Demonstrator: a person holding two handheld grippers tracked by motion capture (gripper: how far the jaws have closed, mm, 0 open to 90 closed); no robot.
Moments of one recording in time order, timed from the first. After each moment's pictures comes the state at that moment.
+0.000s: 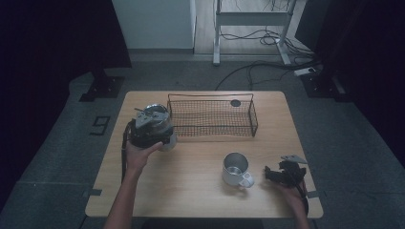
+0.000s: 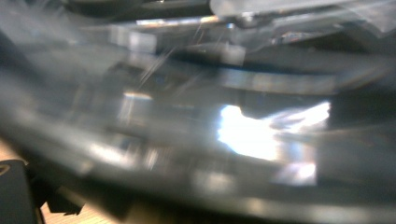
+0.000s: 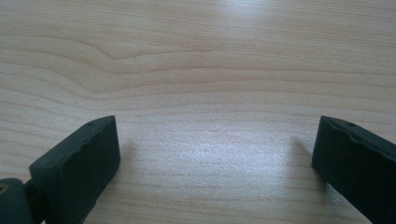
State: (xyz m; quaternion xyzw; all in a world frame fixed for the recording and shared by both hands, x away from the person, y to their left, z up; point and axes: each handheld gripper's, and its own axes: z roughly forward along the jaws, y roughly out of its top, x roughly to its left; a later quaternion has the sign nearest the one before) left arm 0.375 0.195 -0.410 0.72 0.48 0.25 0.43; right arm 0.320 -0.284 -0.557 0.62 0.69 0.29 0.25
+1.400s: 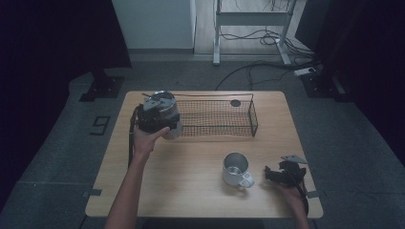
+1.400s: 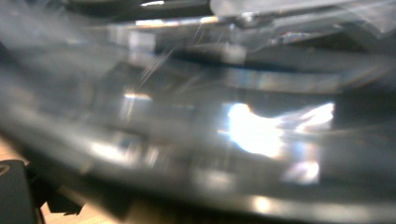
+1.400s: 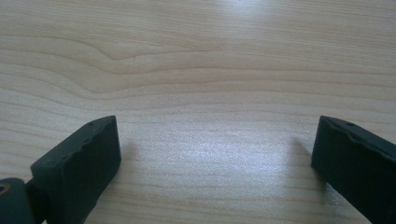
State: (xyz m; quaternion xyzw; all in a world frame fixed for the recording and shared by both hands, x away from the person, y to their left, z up) left arm 0.413 0.175 -0.385 0.72 0.48 0.25 0.43; right arm 0.320 -0.284 -0.557 0.62 0.68 0.29 0.25
